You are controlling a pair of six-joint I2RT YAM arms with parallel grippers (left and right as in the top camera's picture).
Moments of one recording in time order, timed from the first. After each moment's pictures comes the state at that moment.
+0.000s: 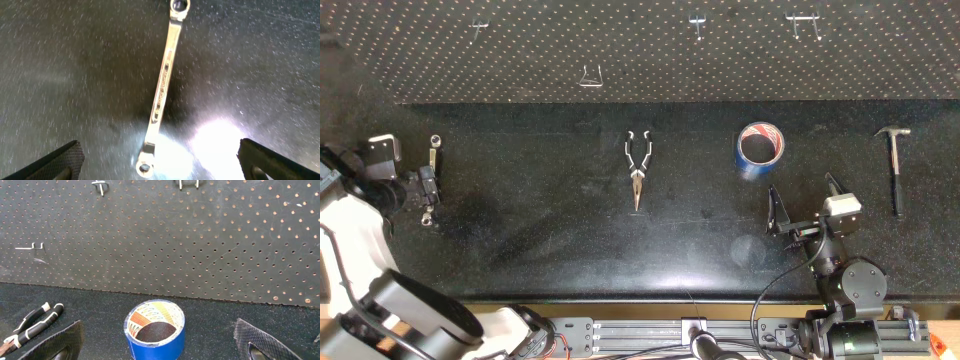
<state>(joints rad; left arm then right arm) 0.82 1.52 1.06 -0.69 0.20 0.52 0.06 0.01 0.01 -0.06 -0.17 0.06</state>
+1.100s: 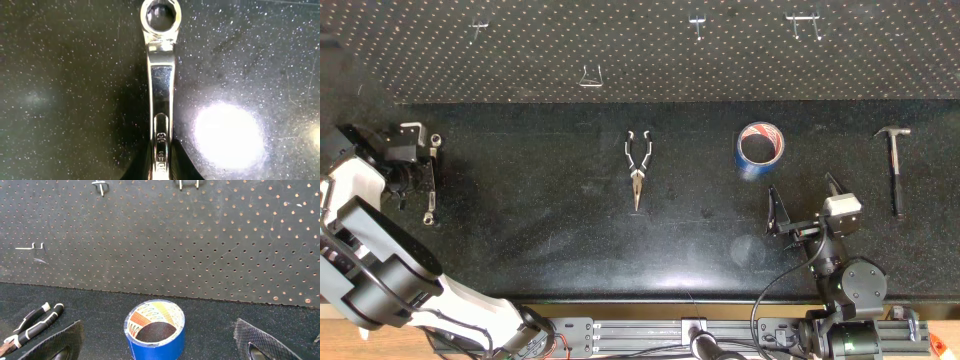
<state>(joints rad) 0.76 1.90 1.20 -0.60 0.26 0.64 0.06 0.01 0.01 -0.06 -0.17 0.06</state>
